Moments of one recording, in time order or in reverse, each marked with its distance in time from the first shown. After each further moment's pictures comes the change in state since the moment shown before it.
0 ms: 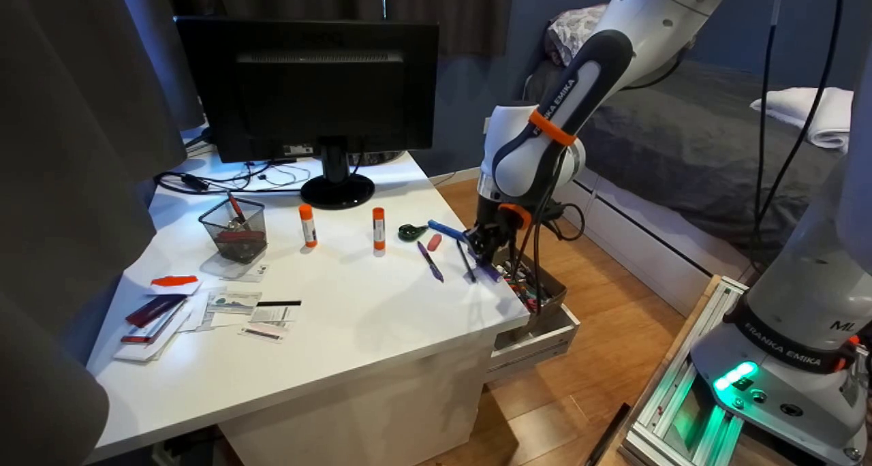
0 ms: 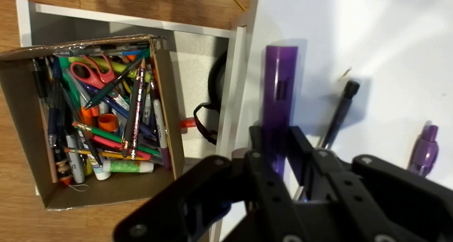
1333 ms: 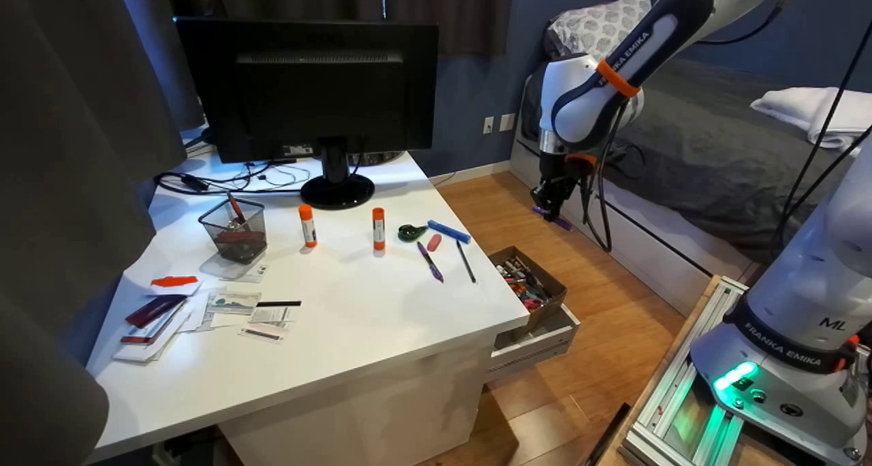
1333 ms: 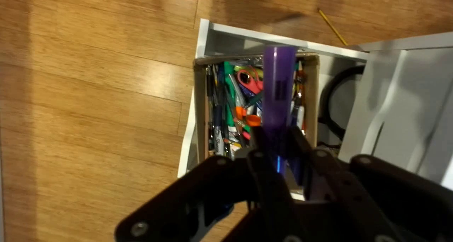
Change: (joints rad) arm -0.201 -0.227 -0.167 -0.080 -0.324 -0.264 -0.123
